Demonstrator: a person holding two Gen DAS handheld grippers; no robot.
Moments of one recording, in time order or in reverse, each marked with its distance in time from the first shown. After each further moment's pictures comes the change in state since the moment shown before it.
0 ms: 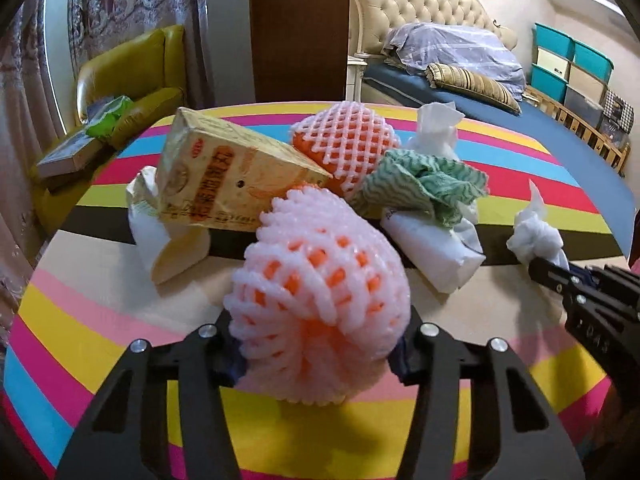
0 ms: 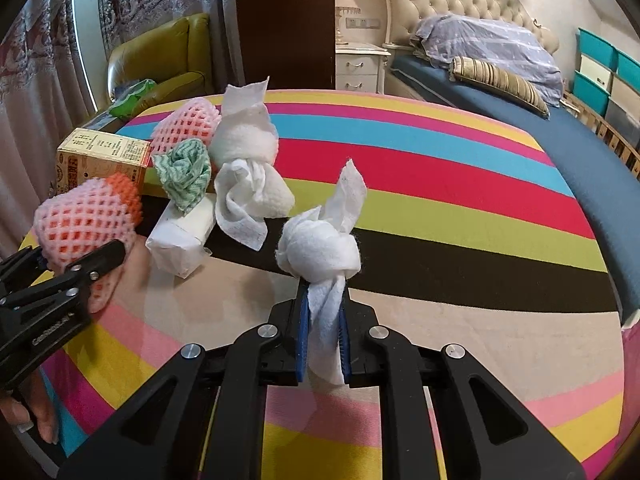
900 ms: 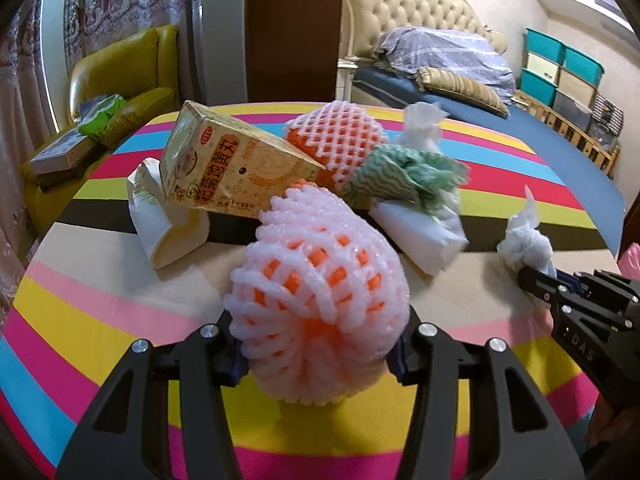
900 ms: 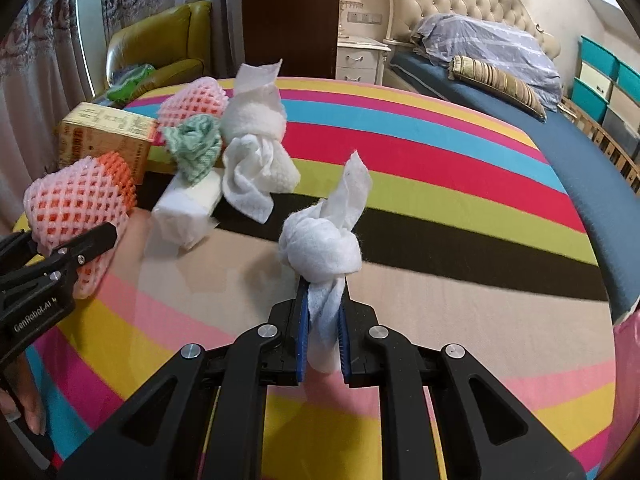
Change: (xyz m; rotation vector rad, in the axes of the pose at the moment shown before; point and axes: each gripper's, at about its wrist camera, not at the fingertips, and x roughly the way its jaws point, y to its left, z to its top) left arm -0.021 -0.001 -0.025 0.005 -0.022 -0.052; right arm -0.017 0.009 -0.022 -0.021 -0.004 -0.029
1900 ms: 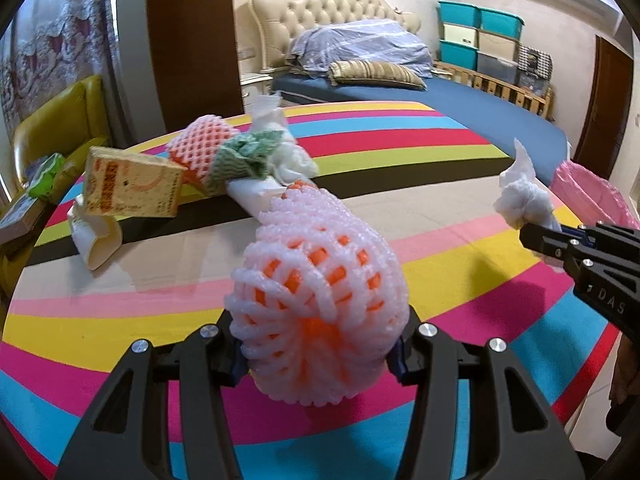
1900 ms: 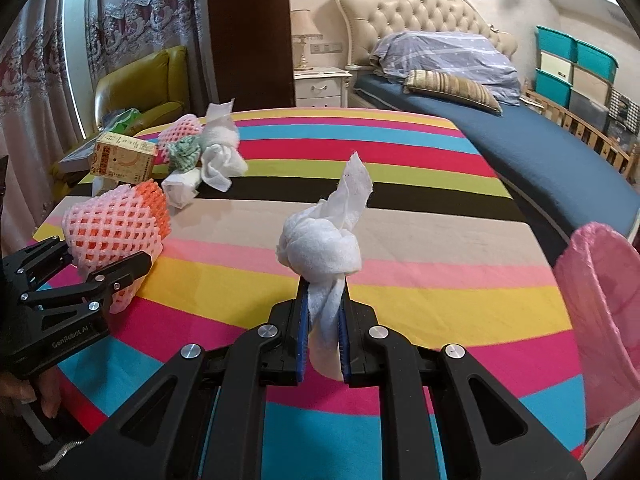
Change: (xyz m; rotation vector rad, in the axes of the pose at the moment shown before) left arm -0.045 -0.080 -0.048 0.255 -0.036 -0.165; right arm -0.087 -0.056 -0.072 0.106 -0.105 -0.052
